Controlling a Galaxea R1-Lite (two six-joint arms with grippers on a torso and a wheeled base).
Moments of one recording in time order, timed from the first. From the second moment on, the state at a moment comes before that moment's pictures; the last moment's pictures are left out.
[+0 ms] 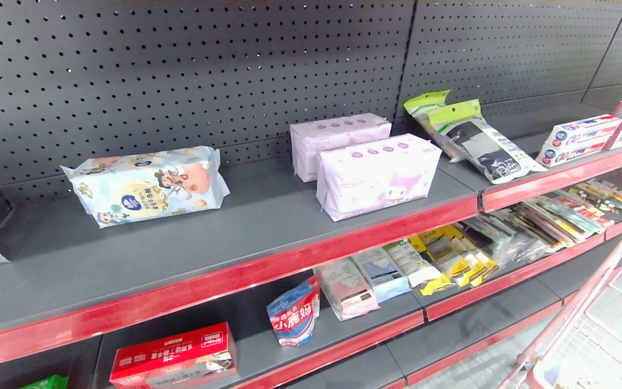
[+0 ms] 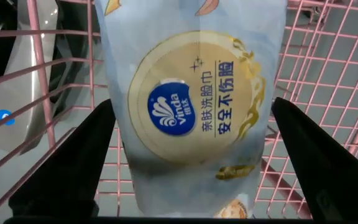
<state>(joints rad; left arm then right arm) 0.00 0.00 0.00 0.00 -0.01 0.00 -1.00 2.16 -0.47 -0.23 0.34 -1.57</state>
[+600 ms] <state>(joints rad) 0.00 0.00 0.00 0.00 -0.01 0.00 -1.00 2.20 -0.48 -0.23 0.46 -1.63</state>
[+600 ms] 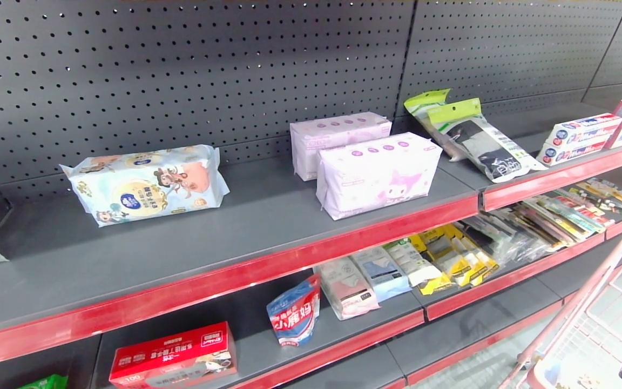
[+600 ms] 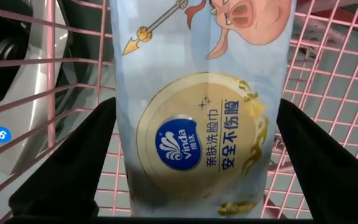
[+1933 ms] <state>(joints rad) 0.00 0.00 0.00 0.00 -0.01 0.00 -1.00 2.15 -0.46 -0.22 0.44 -1.63</state>
